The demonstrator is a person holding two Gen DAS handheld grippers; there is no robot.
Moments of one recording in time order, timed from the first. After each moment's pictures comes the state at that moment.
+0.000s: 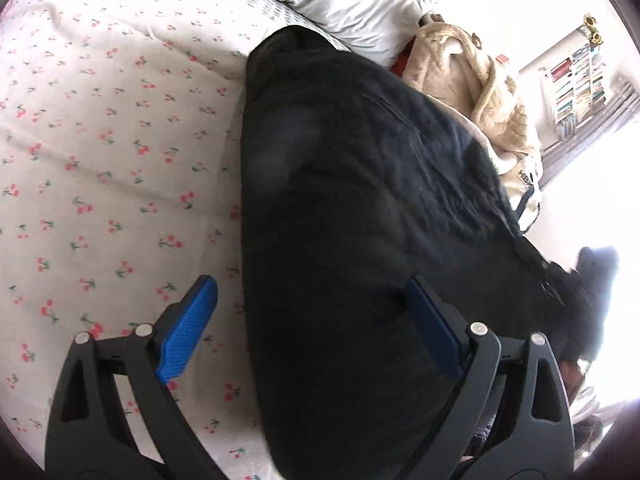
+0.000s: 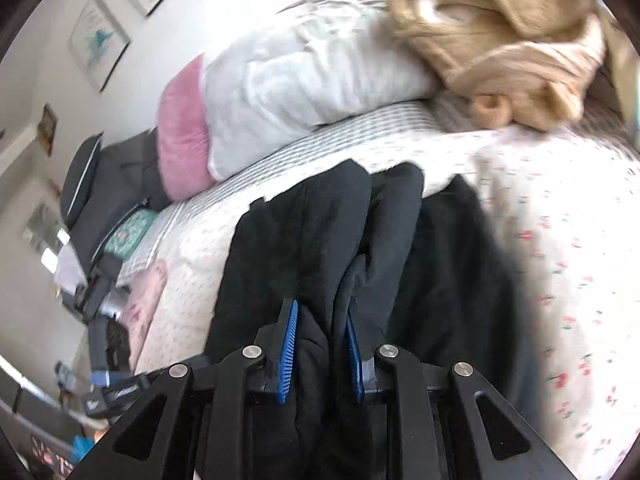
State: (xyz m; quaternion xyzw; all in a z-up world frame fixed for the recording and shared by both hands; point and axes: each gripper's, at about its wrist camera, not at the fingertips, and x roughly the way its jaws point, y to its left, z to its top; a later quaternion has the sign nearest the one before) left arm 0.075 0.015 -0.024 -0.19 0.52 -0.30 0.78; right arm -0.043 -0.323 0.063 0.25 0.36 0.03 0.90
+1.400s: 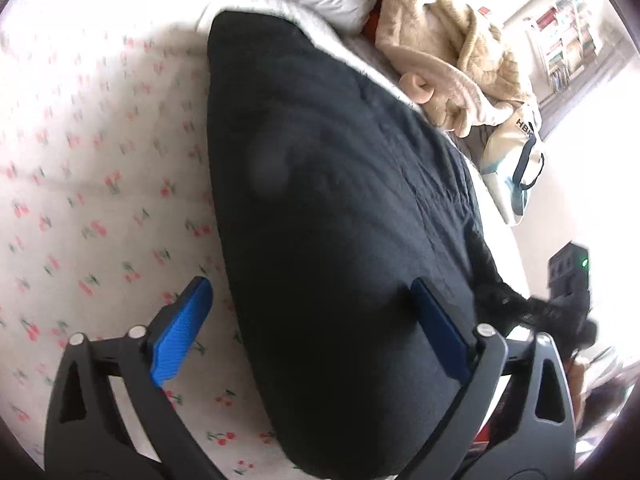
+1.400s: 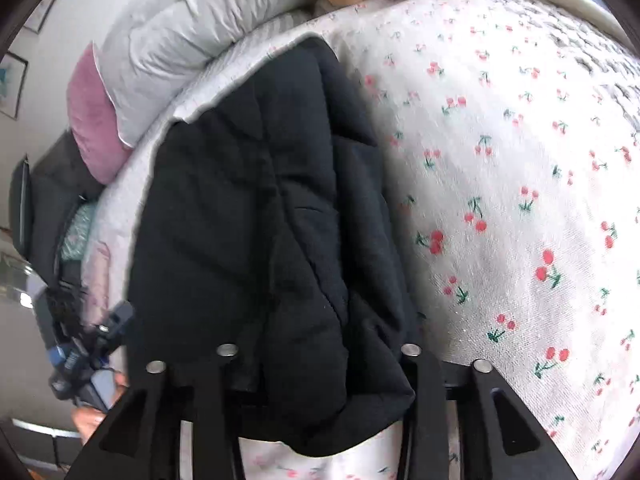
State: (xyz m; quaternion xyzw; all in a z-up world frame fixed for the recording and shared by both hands) left arm 0.066 -0.043 -0.038 -0.13 0.53 -0.32 0.77; right arm -0.083 -0.381 -0.019 0.31 0.50 -0.04 0.80
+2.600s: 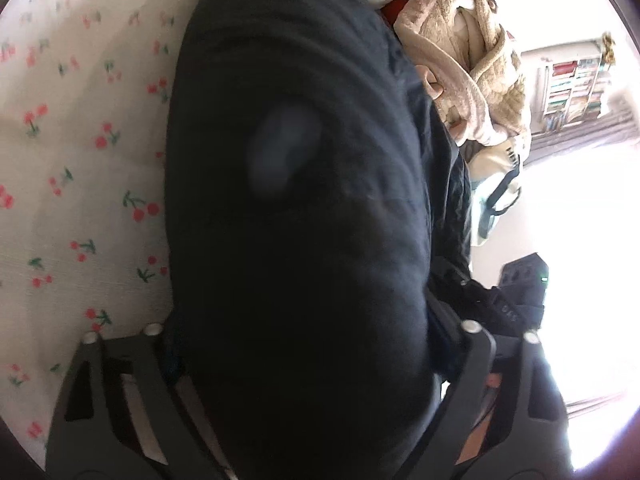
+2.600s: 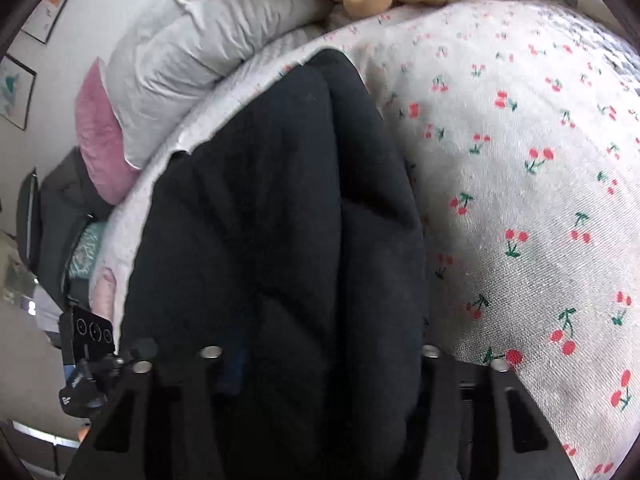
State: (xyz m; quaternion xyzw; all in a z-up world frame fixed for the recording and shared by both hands) left arm 0.091 -0.058 -0.073 -0.23 0.60 -0.35 0.69; right arm -0.027 -0.385 -0.032 0.33 0.45 -0.02 0.83
